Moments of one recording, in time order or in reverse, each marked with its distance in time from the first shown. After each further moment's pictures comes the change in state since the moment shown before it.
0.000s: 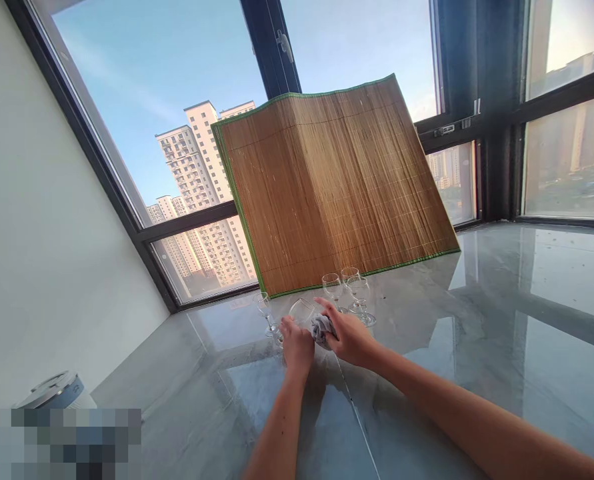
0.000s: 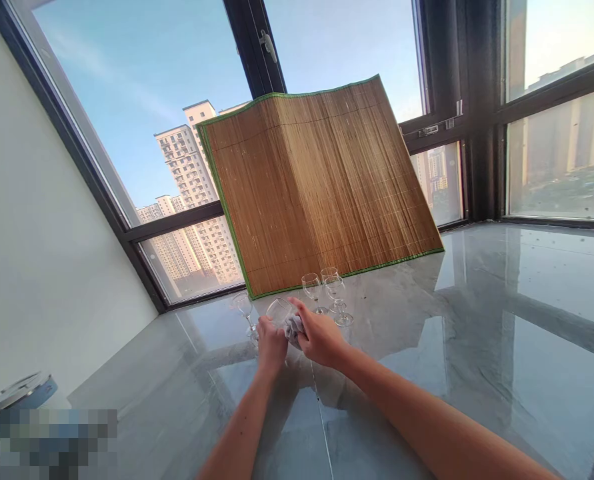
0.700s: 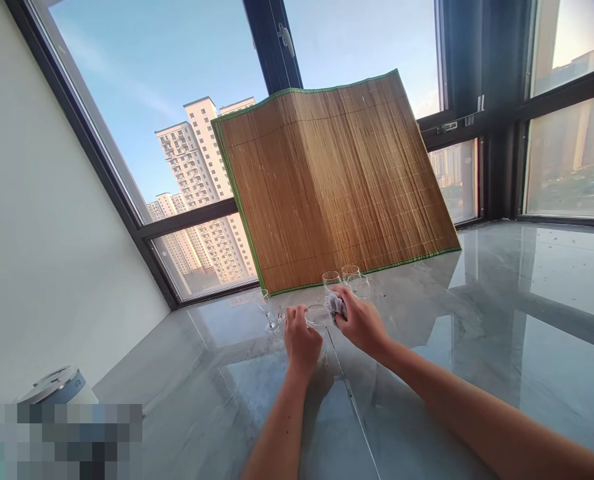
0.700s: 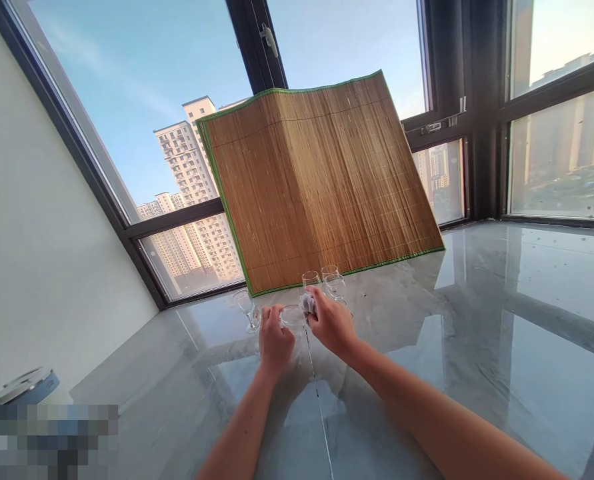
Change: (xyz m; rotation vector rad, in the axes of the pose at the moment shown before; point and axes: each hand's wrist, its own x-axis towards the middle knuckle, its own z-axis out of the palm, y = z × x) left_hand -0.016 0.020 0.001 0.405 -0.061 0.483; right_hand 0.004 0.004 -0.019 -0.106 0.272 0.166
